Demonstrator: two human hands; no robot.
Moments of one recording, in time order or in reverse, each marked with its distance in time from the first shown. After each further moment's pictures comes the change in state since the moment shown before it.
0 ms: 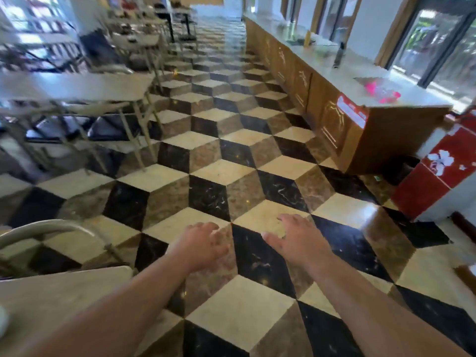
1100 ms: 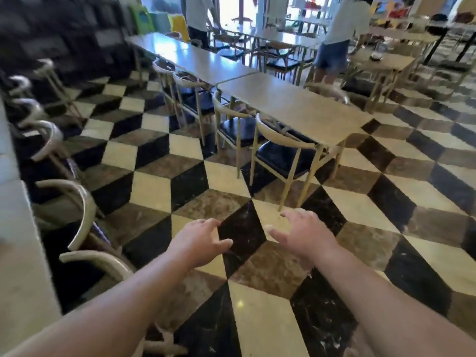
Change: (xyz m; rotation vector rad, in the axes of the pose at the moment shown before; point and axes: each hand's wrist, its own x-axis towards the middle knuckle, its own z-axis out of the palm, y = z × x) left_hand 0.420 -0.394 -0.277 -0.378 0.376 -0.852; right_hand 0.682 -0.521 -0.036 -0.193 -0.223 -0.834
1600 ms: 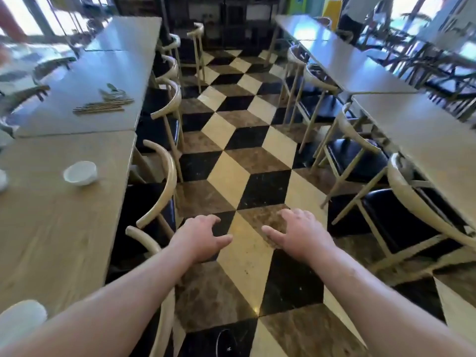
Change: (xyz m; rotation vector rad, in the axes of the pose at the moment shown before) left_hand 0.145 -0.191 -0.078 -0.241 0.099 -0.489; right_hand 0.269 -0.243 0.031 -0.189 -0.224 -0.509
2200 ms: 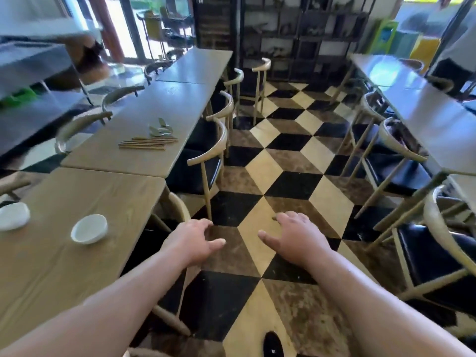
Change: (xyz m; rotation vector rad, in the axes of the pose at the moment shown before) left_hand 0.268 -0.004 -0.176 -0.092 0.228 -0.280; right_hand 0.366 -0.094 -0.137 -0.057 -0.029 -0.354
